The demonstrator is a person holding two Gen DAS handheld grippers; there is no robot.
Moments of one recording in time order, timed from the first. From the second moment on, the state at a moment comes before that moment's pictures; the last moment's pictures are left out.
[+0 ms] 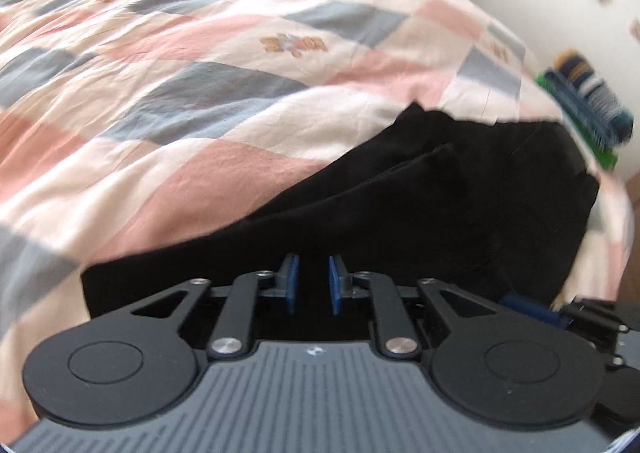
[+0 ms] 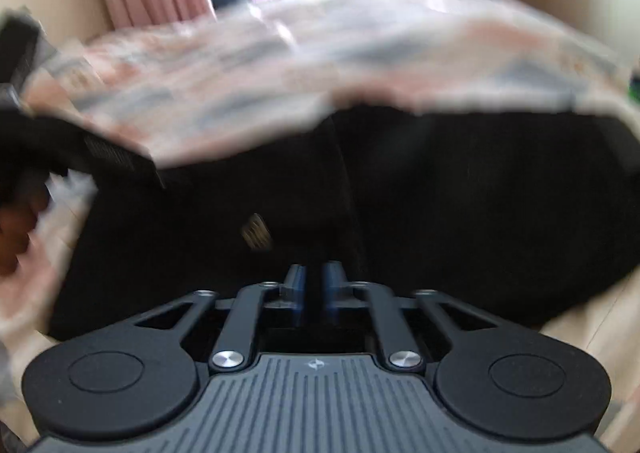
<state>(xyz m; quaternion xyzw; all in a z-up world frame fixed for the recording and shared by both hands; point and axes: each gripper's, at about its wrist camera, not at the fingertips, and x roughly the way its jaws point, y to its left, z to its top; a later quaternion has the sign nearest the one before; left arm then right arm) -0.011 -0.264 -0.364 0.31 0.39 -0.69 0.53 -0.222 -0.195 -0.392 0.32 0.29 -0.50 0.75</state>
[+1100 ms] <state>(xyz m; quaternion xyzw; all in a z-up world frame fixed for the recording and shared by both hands) 0.092 -0.276 -0.360 0.42 0.32 -0.76 0.37 -0.042 -0.111 -0.381 0.32 0.33 -0.56 0.69</state>
